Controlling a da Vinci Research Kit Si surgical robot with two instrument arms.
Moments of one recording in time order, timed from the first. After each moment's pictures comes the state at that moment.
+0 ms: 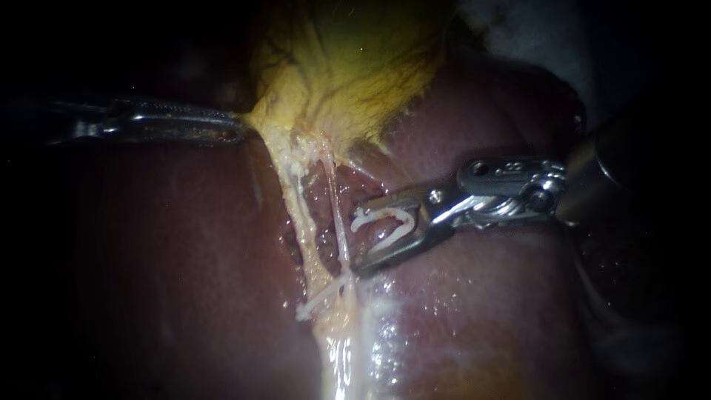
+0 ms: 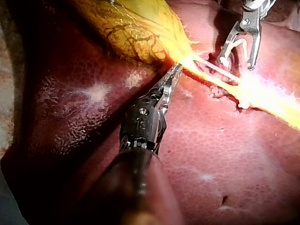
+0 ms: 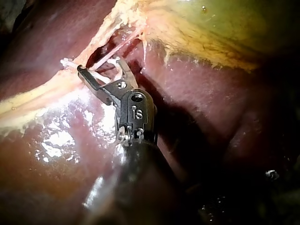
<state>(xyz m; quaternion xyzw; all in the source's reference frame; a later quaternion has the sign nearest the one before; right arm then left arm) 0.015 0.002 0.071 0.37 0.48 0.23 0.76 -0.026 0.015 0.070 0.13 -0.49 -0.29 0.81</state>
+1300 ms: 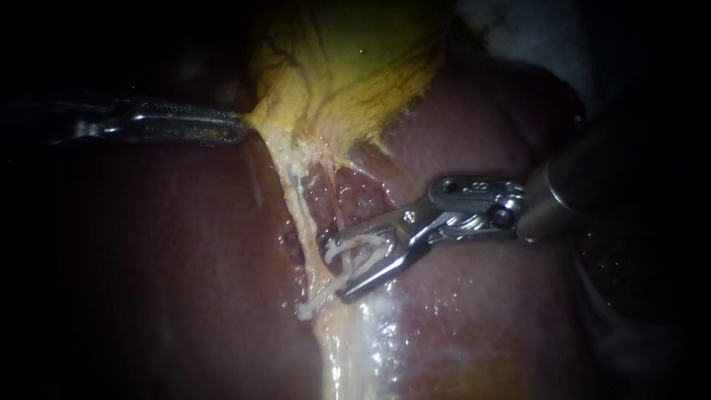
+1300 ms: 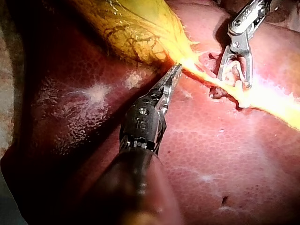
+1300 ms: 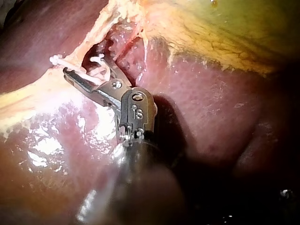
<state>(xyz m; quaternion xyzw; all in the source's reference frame) 0.019 -0.002 0.080 0.44 0.49 0.18 0.73 -0.026 0.015 0.070 0.13 -0.49 -0.29 0.81</state>
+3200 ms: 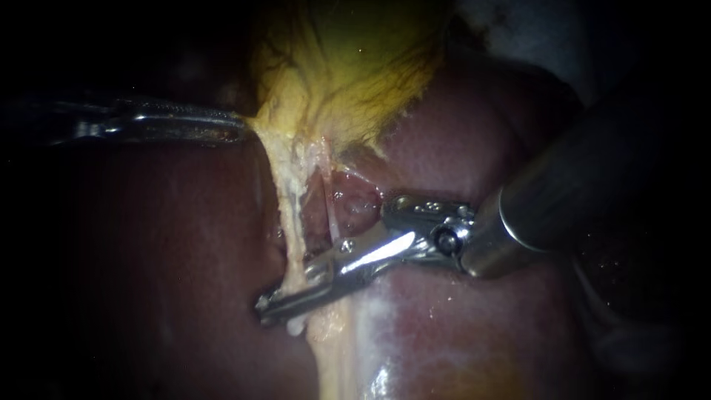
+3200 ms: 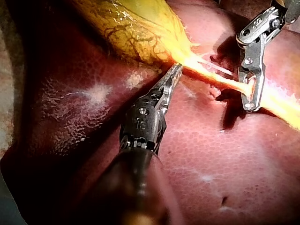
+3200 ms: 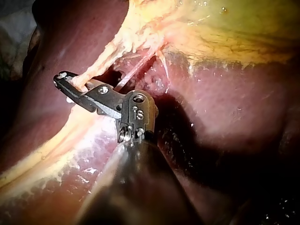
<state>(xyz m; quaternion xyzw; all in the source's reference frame) 0.024 -0.005 0.073 0.54 0.51 0.20 0.64 -0.026 0.015 0.070 0.13 -0.49 -0.29 0.81</state>
